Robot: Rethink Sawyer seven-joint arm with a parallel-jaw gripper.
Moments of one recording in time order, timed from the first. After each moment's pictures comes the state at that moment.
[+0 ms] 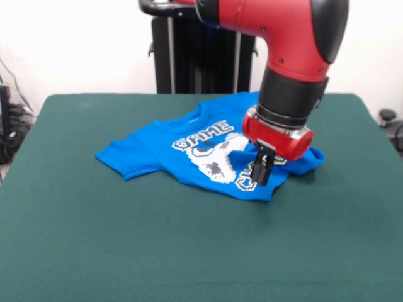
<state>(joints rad) 0.15 -0.37 -0.28 1.53 0.20 0.30 2.39</state>
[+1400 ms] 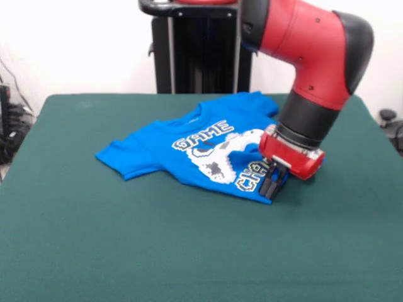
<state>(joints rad) 0.38 -0.16 -0.48 1.47 0.34 0.21 2.39</state>
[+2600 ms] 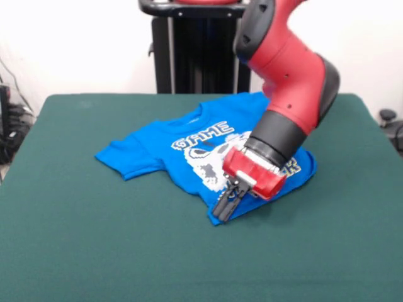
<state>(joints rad) 0.55 0.21 -0.80 1.45 0.67 -0.25 2.39</state>
